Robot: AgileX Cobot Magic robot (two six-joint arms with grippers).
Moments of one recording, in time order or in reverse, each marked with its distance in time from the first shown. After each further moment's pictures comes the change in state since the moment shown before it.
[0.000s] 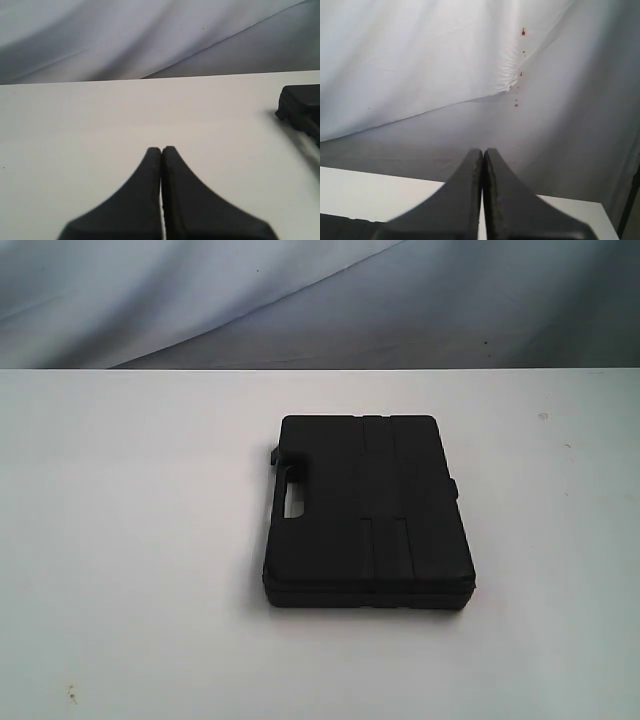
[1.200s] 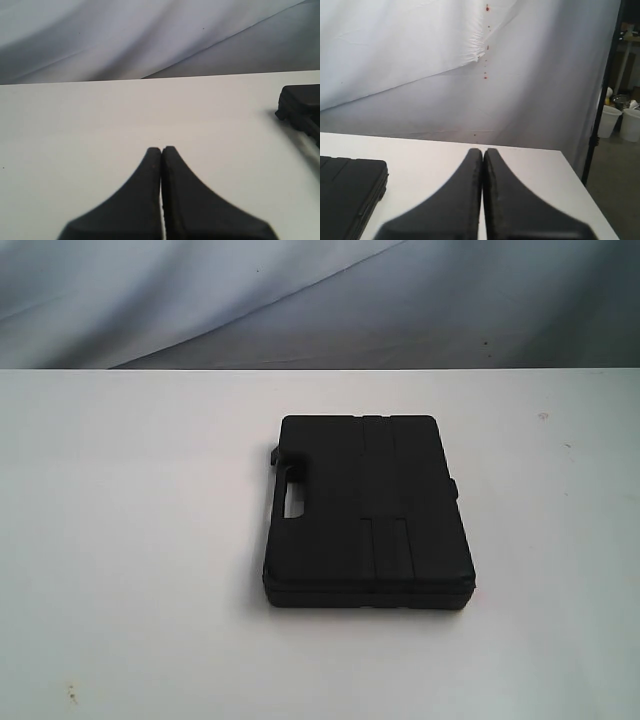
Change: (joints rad) left arm 0.000 0.000 0.000 0.000 0.000 0.000; right arm -0.061 -0.640 0.415 0.026 0.210 -0.039
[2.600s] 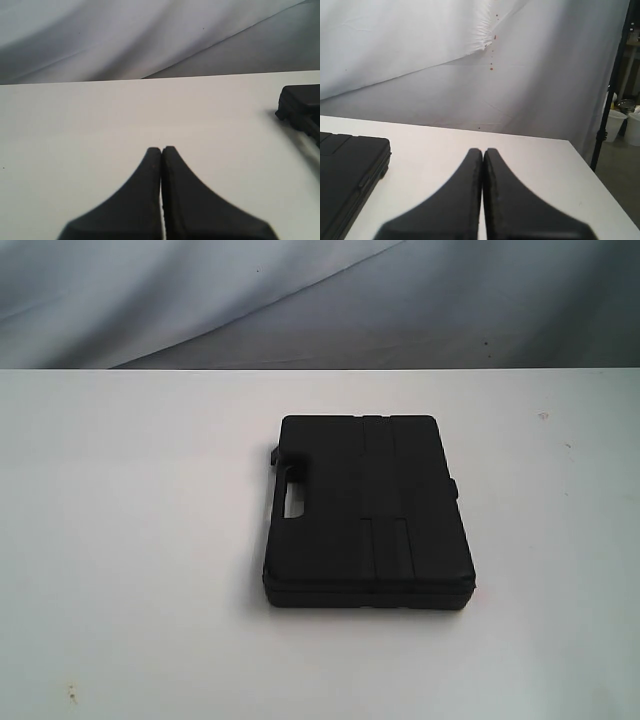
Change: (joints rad) left arm 0.000 0.000 0.000 0.000 0.000 0.000; right arm -0.034 -0.130 0.259 0.182 -0.158 -0.194
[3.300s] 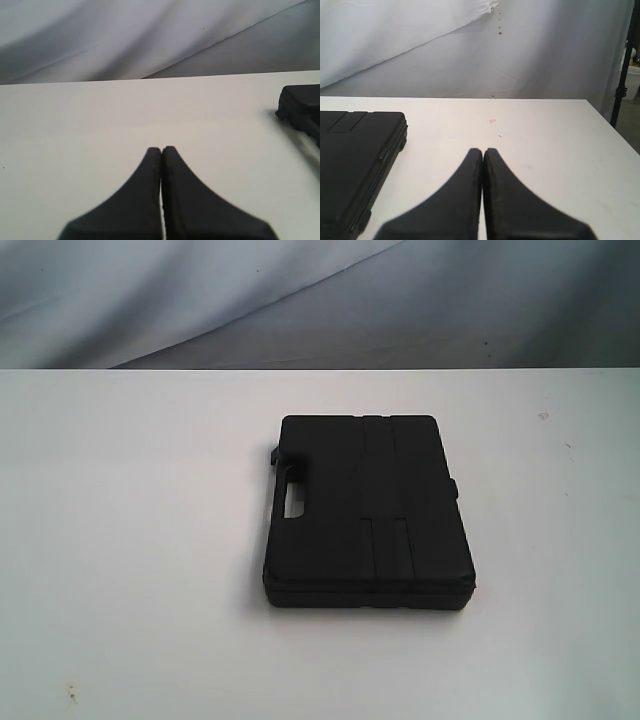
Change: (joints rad) left arm 0.000 0.000 0.000 0.000 0.000 0.000; right arm 0.000 0.000 0.000 0.105 0.119 0.000
